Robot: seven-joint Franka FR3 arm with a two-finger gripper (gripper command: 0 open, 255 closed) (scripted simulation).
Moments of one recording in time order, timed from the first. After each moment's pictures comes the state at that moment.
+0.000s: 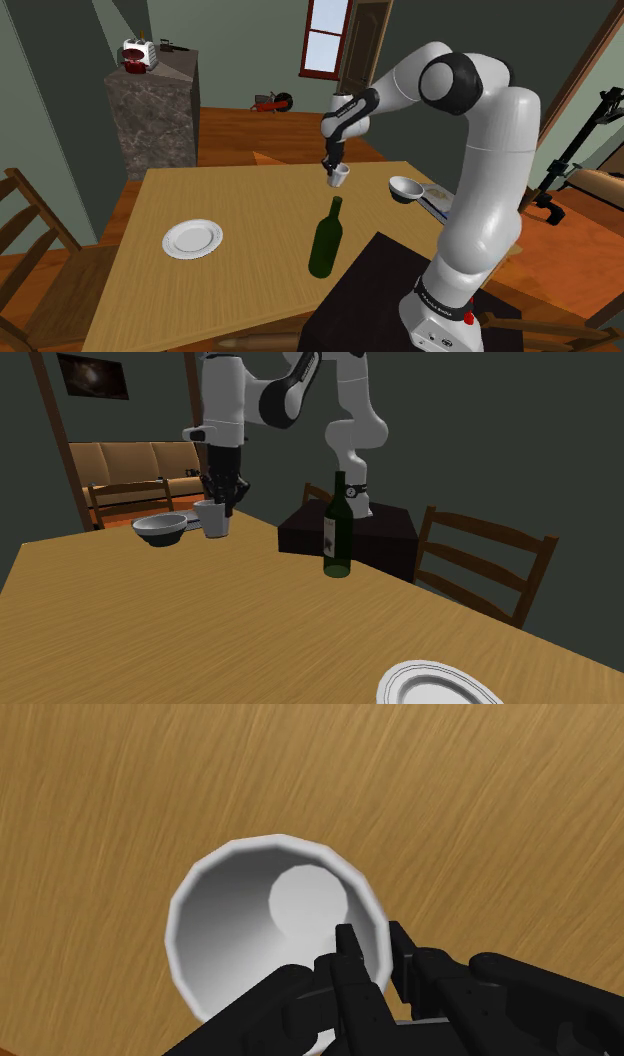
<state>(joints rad) -0.28 0.29 -0.18 -2.06 -0.11 2.38 -0.28</state>
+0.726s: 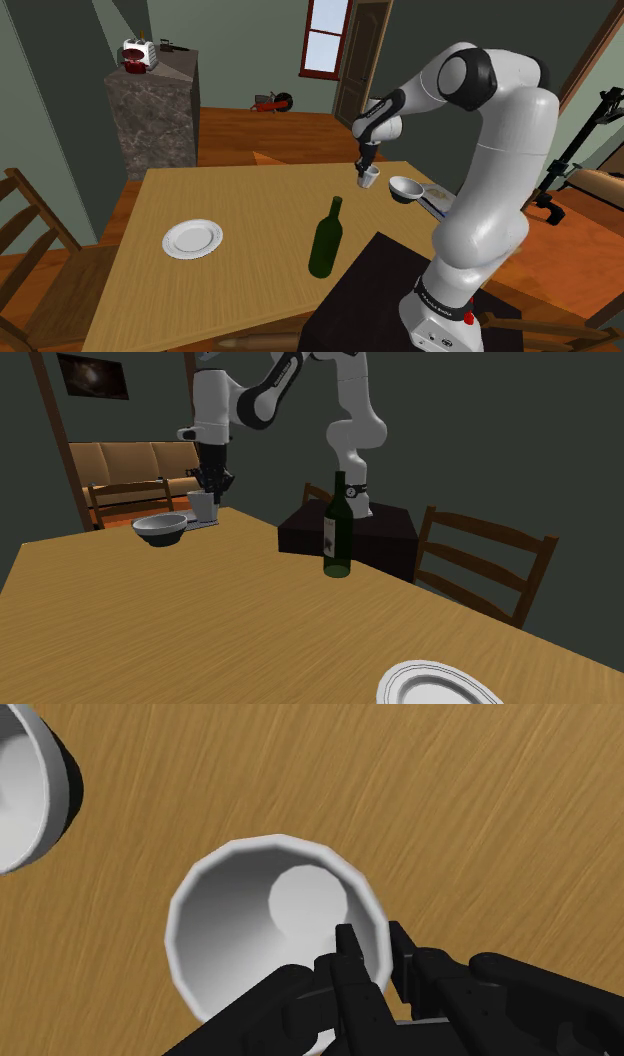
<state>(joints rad) -0.44 0.21 -0.26 -2.19 -0.09 2.45 -0.53</state>
